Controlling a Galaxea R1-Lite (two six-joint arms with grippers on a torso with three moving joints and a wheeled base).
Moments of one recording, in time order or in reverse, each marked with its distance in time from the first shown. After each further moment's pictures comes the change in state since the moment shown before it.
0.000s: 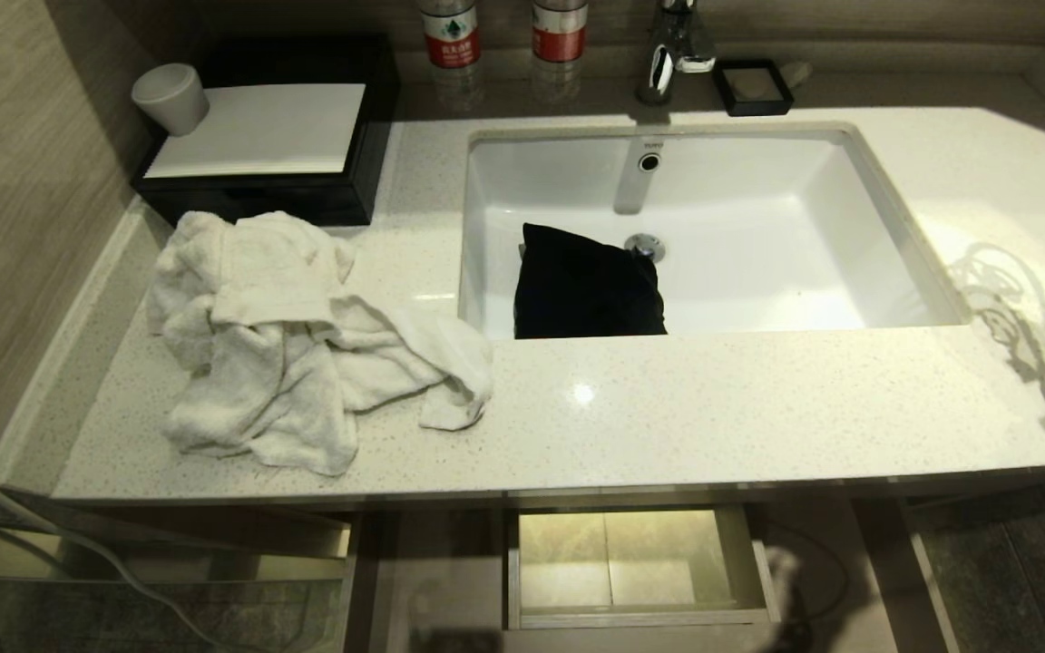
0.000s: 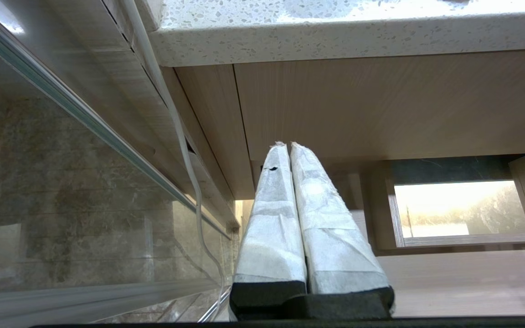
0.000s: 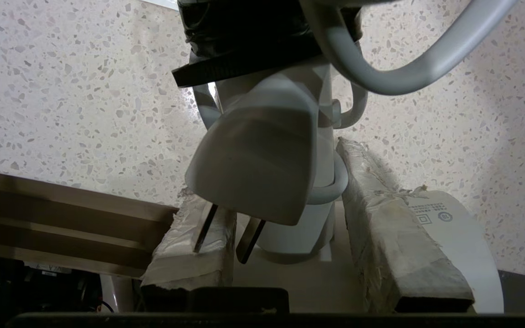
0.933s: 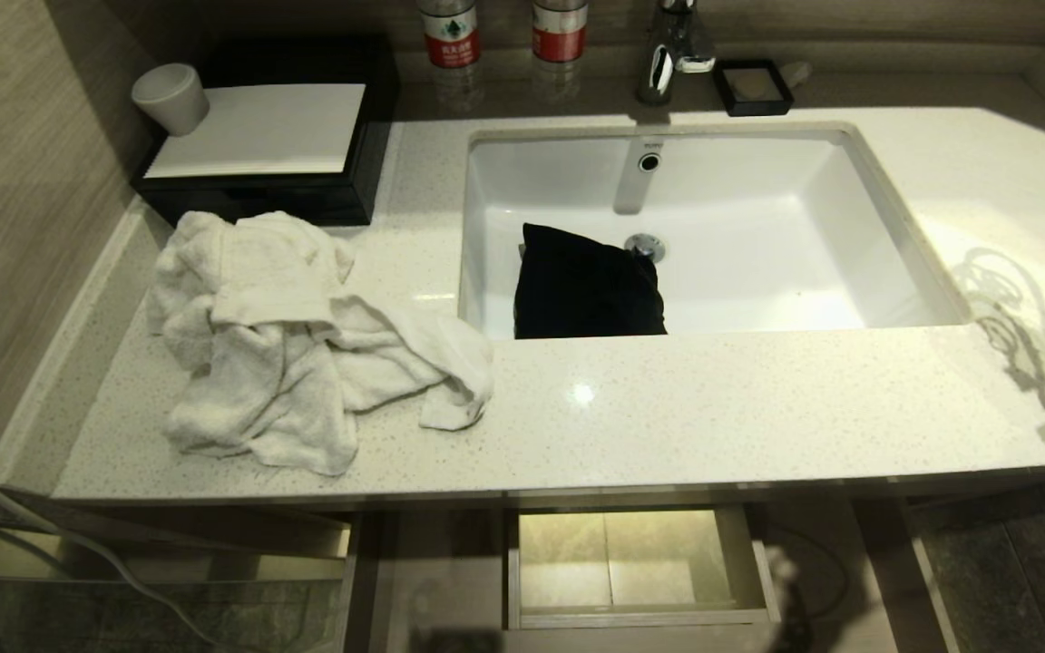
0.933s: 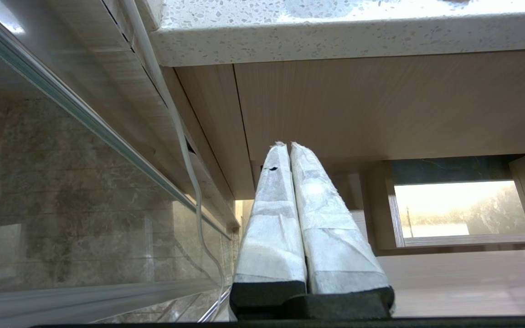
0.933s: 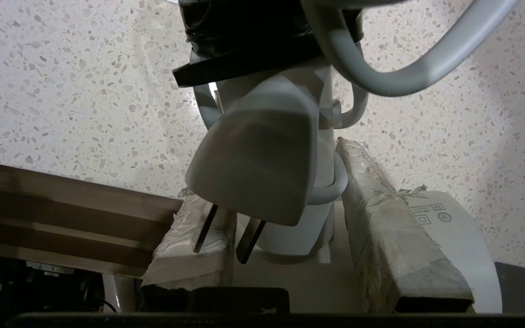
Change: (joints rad) left arm 0.000 0.000 0.000 0.000 0.000 0.000; right arm 0.001 -0.034 0.027 -0.003 0.002 0.006
